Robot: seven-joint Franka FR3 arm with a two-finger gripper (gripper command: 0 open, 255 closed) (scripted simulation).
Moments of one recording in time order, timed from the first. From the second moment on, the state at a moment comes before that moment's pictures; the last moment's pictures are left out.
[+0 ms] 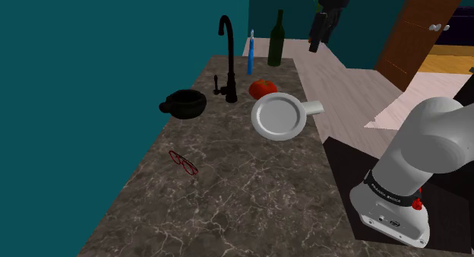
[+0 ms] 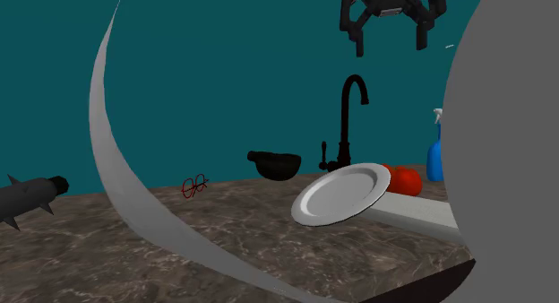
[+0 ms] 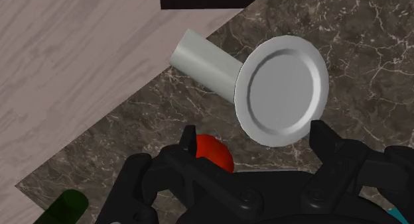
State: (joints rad) arm -0.02 -0.74 -0.03 -2.30 -0.08 1.64 -0.10
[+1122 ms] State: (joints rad) arm 0.08 -0.52 0.24 -2.36 0.04 1.92 0.21
